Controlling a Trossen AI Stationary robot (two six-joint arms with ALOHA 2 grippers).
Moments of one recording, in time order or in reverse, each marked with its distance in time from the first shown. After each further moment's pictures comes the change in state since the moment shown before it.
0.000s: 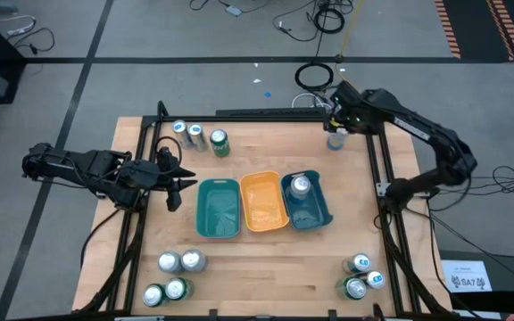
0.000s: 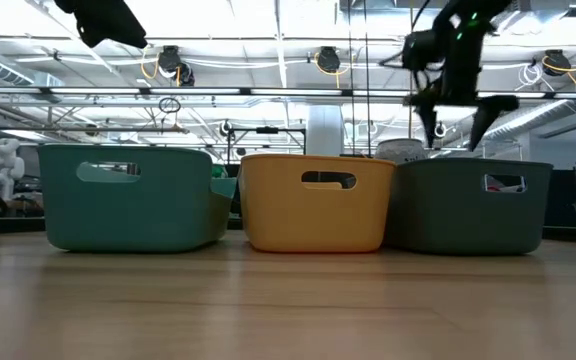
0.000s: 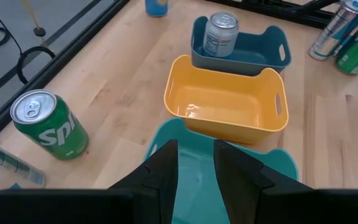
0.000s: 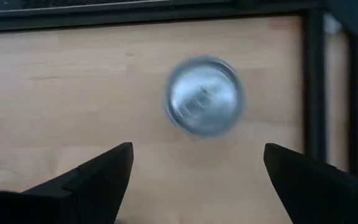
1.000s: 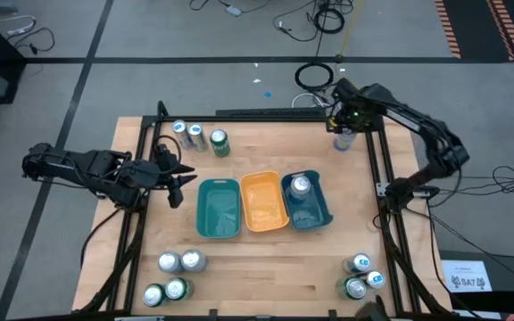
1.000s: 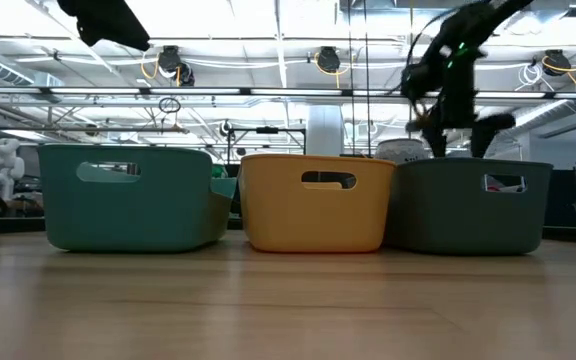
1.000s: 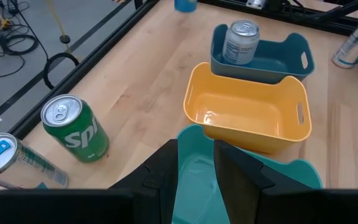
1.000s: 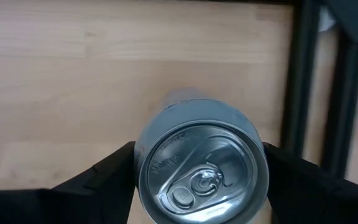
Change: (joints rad) left arm 0.000 0.000 0.000 -0.004 -0.082 0.000; right arm -0.095 0.070 -0.001 -0.051 -0.016 -0.158
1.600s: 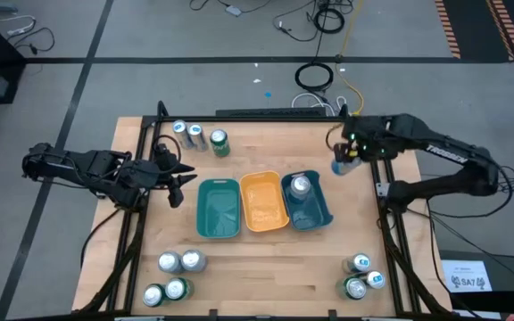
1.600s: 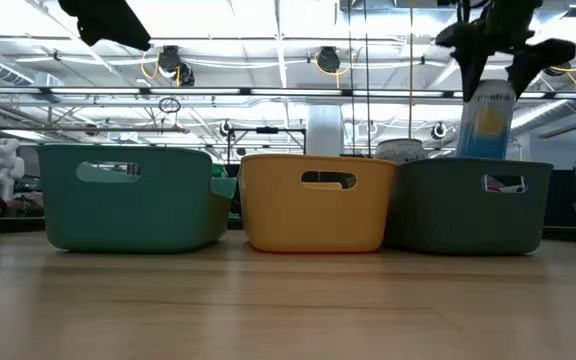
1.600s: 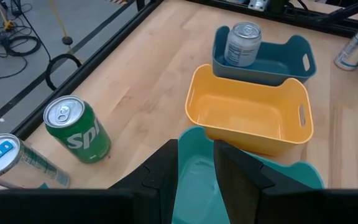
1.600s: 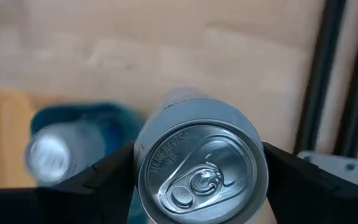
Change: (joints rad) left arm 0.000 0.000 0.000 0.005 -0.009 0.000; right arm 0.556 -0.361 0.001 -0.244 0.016 0.437
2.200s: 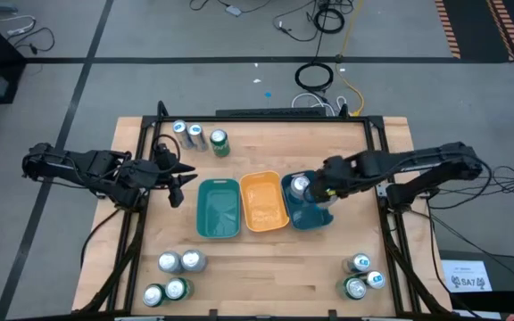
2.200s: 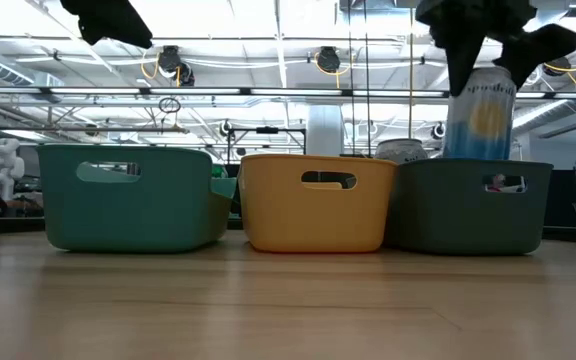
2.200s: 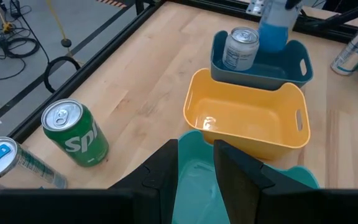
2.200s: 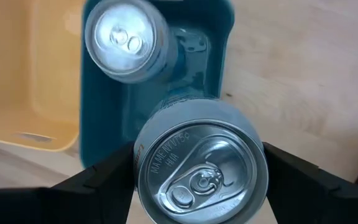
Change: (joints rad) left arm 0.000 0.000 0.000 0.016 0.000 0.000; right arm 0.453 0.219 0.000 0.145 -0.019 0.294
